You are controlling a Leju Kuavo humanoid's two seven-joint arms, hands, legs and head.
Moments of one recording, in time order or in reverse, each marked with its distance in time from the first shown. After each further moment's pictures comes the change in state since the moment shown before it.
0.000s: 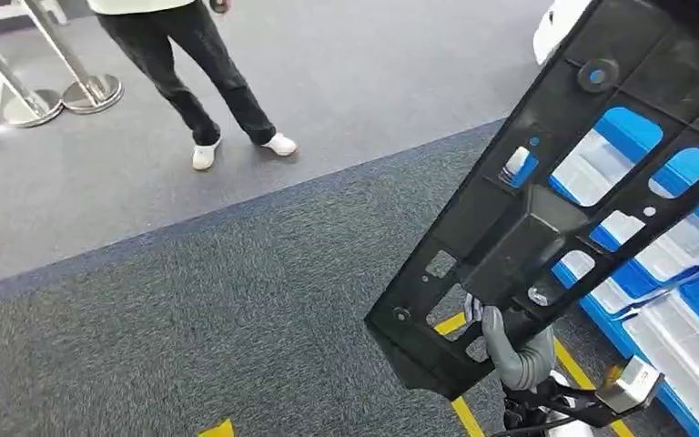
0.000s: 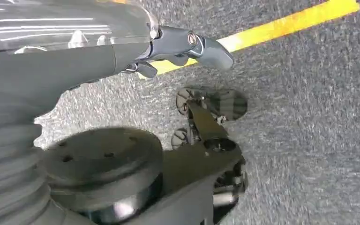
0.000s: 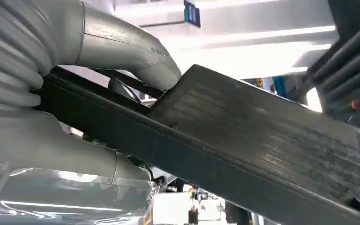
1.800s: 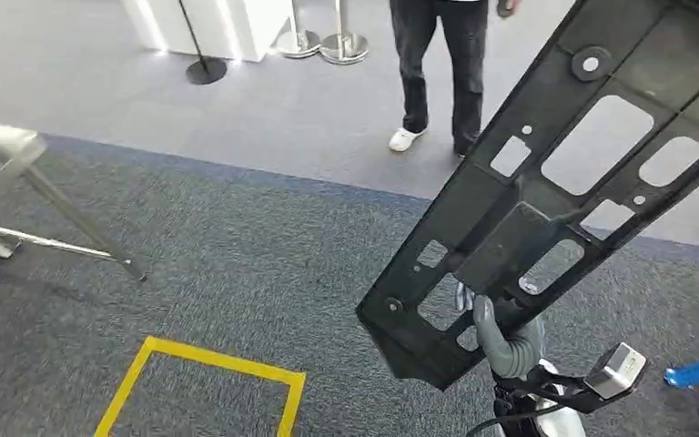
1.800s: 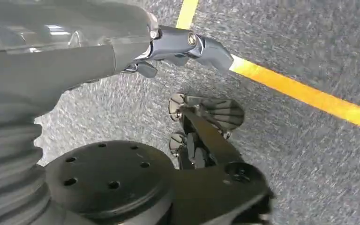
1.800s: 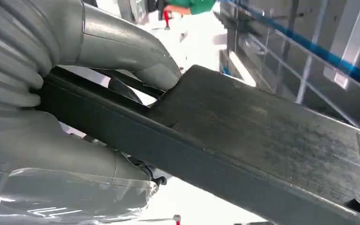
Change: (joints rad) left arm -0.001 0.011 0.004 -0.002 0.007 0.011 0.000; right arm -0.050 0.036 0.005 0.033 0.015 0.011 0.015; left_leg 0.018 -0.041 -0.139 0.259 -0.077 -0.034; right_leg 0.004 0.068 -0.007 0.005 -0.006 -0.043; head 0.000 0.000
